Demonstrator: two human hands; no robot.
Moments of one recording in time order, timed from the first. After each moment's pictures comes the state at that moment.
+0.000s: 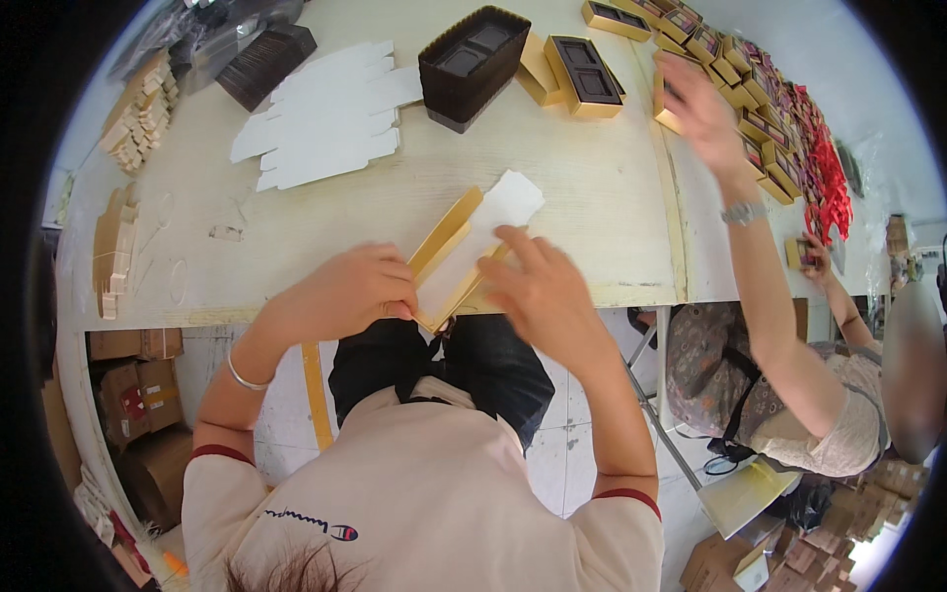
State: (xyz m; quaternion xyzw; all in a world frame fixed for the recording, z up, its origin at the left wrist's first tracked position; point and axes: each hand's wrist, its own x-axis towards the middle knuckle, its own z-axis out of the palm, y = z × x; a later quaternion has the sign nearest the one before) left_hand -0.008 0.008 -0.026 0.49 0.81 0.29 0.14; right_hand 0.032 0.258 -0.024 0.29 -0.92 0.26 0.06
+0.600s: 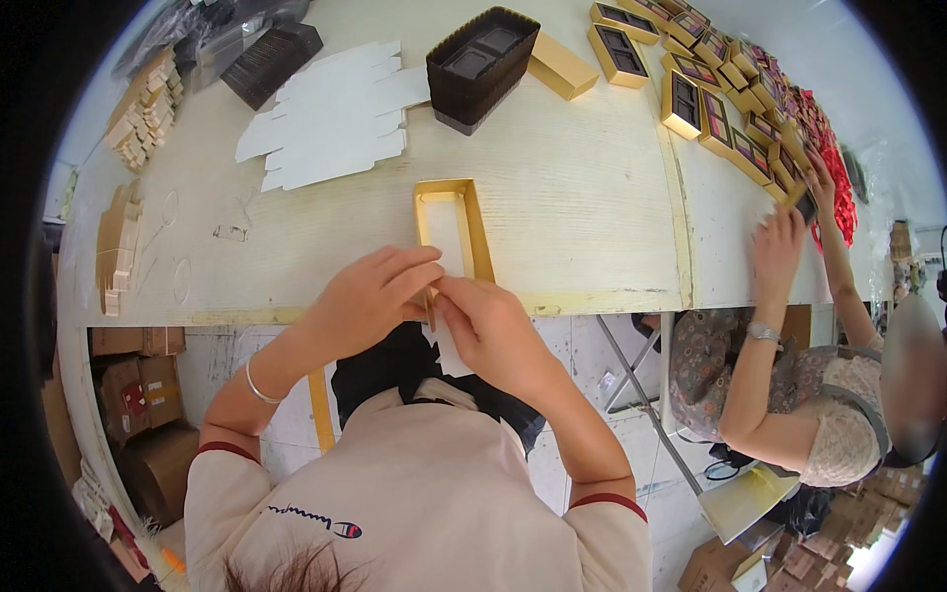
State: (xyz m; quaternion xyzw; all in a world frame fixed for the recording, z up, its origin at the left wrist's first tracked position) left_hand 0.012 0.026 -0.043 0.43 0.84 0.31 -0.08; right_hand 0.051 0.219 -0.020 0.17 -0.82 0.55 -0.03
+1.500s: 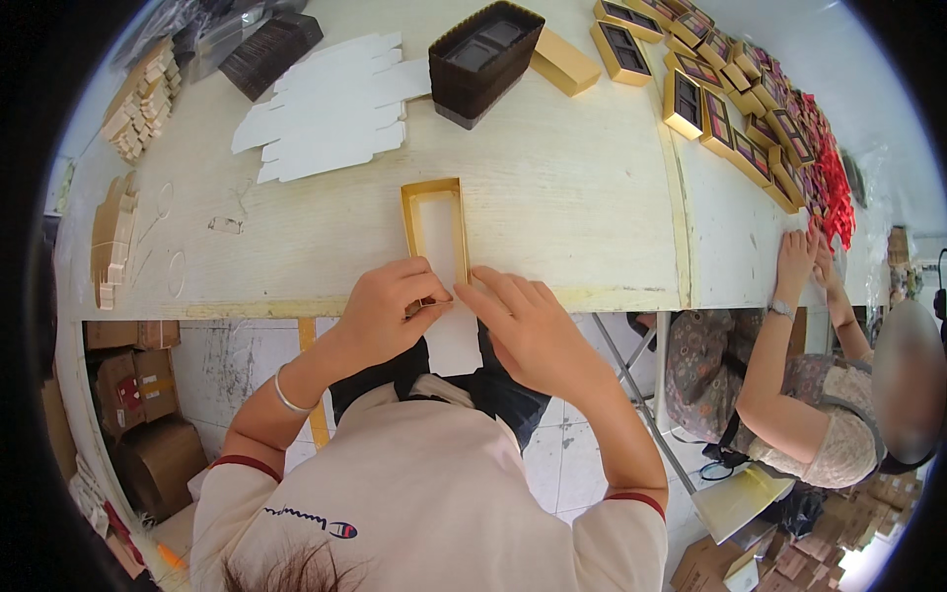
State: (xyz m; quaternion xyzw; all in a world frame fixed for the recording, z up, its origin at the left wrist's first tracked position) left_hand 0.029 0.050 -0.054 0.28 0.84 0.47 0.00; right_hand 0.050 0.258 -0.024 0.35 -0.89 0.30 0.02
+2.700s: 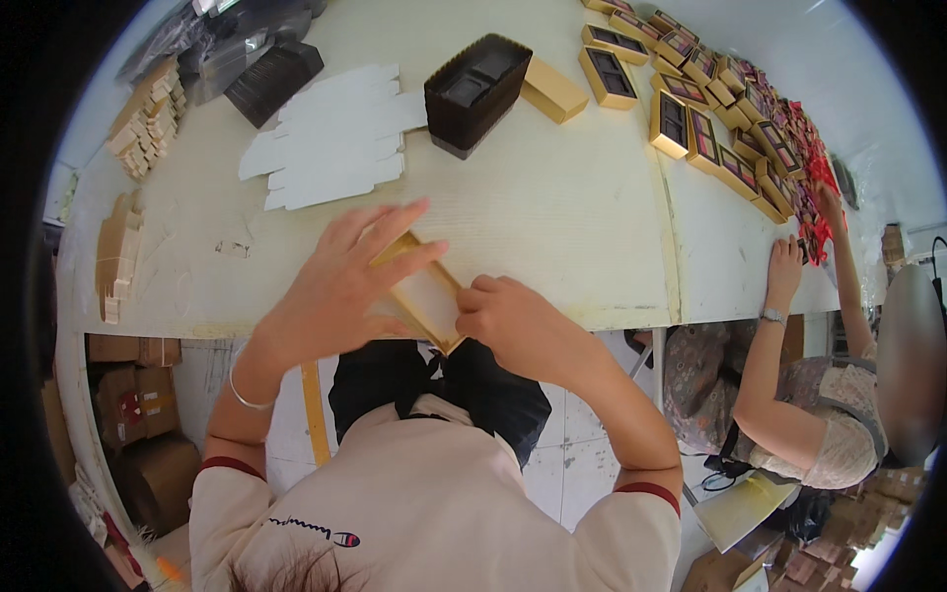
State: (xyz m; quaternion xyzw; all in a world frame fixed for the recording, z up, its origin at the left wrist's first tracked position) left_hand -0.006 0.021 0.009 0.41 0.88 0.23 -0.07; right_hand 0.012 0.257 -0.009 0.43 -0.86 0.22 -0.13
